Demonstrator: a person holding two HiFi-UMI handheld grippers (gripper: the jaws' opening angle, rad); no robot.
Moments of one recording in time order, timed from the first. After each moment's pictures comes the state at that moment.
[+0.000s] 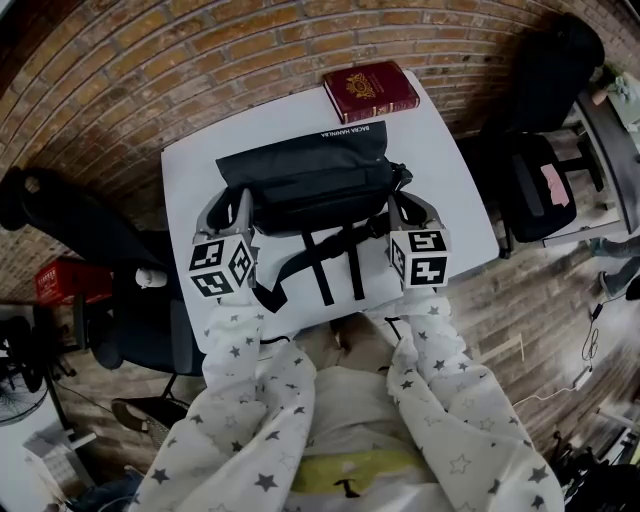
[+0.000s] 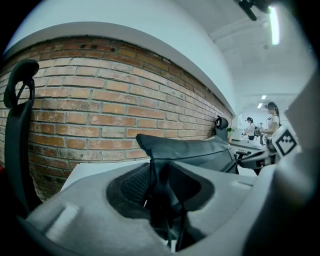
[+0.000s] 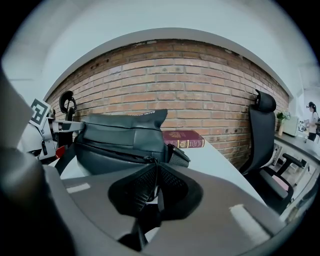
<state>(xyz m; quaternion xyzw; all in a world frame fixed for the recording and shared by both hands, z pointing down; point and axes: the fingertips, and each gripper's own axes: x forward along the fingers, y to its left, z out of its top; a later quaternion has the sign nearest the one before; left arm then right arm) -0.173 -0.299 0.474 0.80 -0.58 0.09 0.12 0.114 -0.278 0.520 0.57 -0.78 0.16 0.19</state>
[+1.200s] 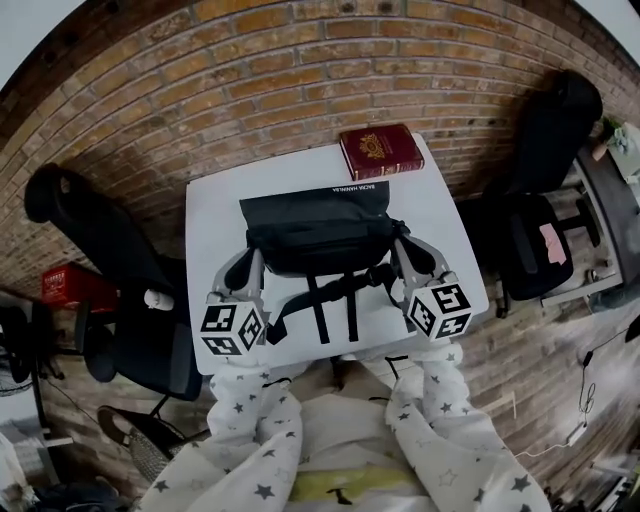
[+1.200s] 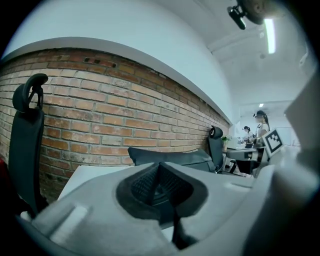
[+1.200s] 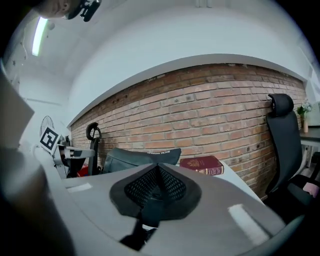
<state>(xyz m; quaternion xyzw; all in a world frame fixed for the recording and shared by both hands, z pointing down) -0.152 -0.237 0.434 0.81 -0.58 0.05 0.11 0.109 -0.264 0.436 0.48 -0.87 0.10 0.05</state>
